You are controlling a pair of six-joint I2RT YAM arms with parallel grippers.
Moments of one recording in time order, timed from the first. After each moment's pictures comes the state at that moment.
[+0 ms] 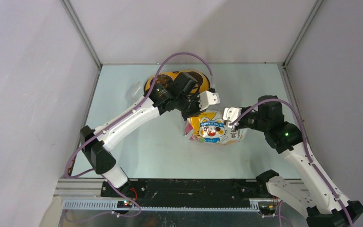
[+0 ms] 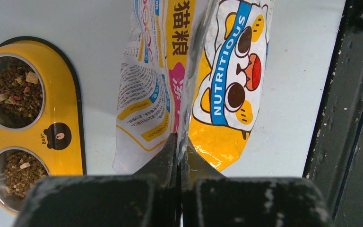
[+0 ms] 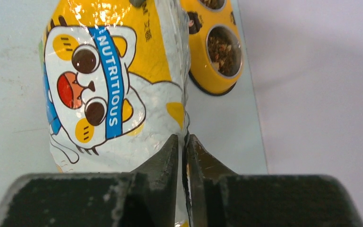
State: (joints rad) left arm -0.85 1.62 1.67 -0.90 0.28 0.53; right arm 0.44 0.86 0.94 -0.57 -0.45 -0.98
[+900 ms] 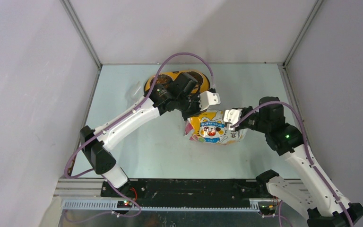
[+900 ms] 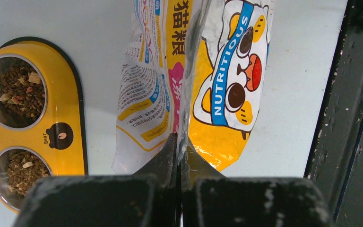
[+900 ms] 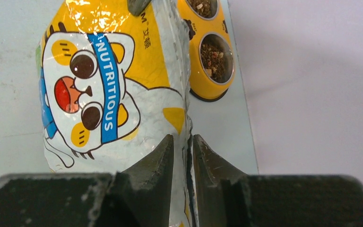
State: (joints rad) left arm -0.85 1.62 1.67 -0.90 0.27 0.53; right arm 0.44 0.84 0.94 -0.54 -0.47 -0.98
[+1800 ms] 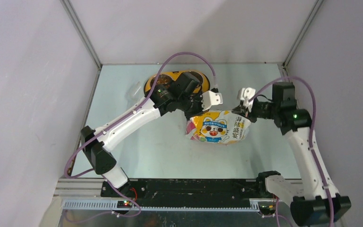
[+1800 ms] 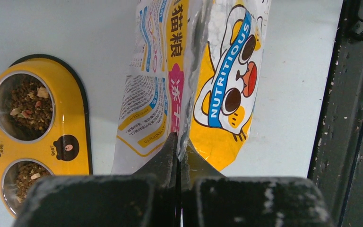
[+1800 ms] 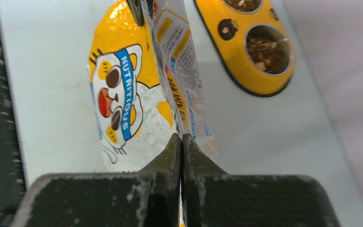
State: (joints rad) left arm -0.87 1.62 1.69 -0.88 0.28 0.53; right arm 0.16 0.95 1.07 -0.73 -0.82 -0.90
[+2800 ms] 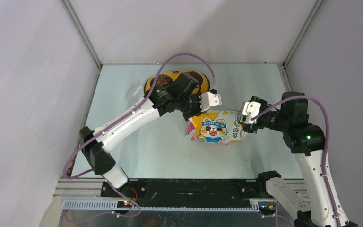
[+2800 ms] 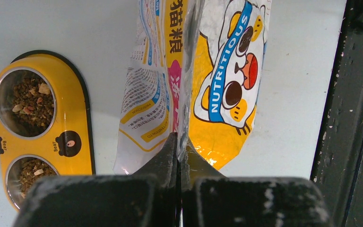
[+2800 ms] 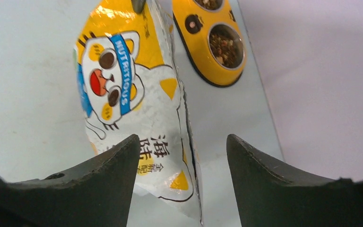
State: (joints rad) left arm -0.87 1.61 1.67 -0.88 0.27 0.56; right arm 0.17 0.86 1.20 -0.92 -0.74 -0.98
